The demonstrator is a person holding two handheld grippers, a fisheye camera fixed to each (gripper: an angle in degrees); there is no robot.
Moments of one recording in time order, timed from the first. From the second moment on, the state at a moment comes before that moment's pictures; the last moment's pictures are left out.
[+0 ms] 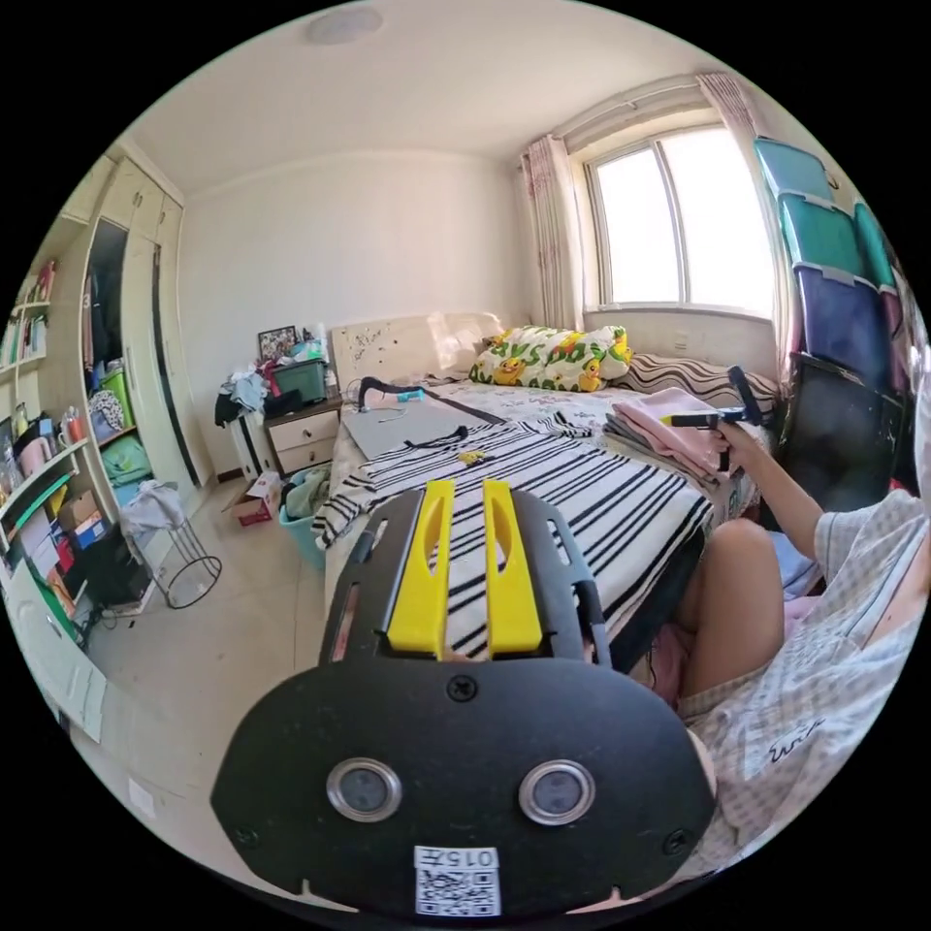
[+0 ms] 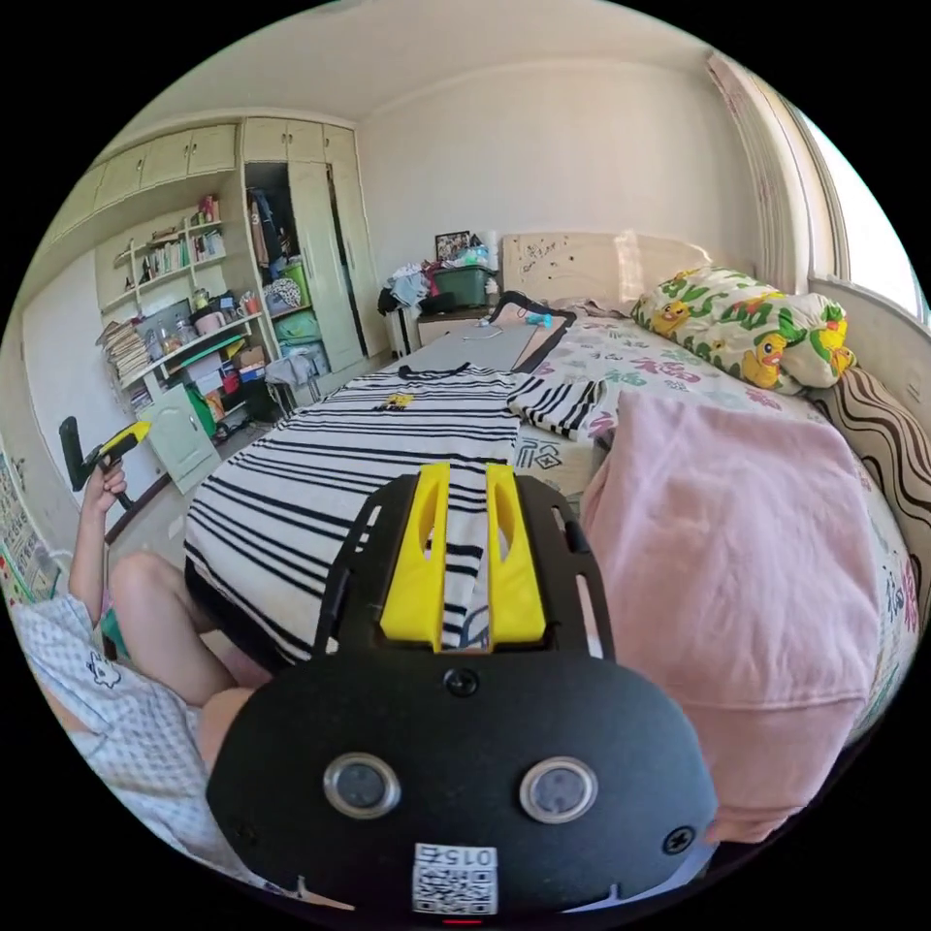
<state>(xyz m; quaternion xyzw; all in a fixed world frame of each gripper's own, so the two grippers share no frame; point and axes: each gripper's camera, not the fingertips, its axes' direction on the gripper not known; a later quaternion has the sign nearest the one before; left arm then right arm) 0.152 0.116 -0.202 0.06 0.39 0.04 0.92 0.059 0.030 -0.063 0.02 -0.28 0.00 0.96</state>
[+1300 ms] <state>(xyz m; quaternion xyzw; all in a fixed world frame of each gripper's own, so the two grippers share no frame) 0.874 -0.141 0.275 -0.13 0.59 0.08 0.80 0.061 -0.173 0.093 -0.10 -0.22 0.05 0.97</state>
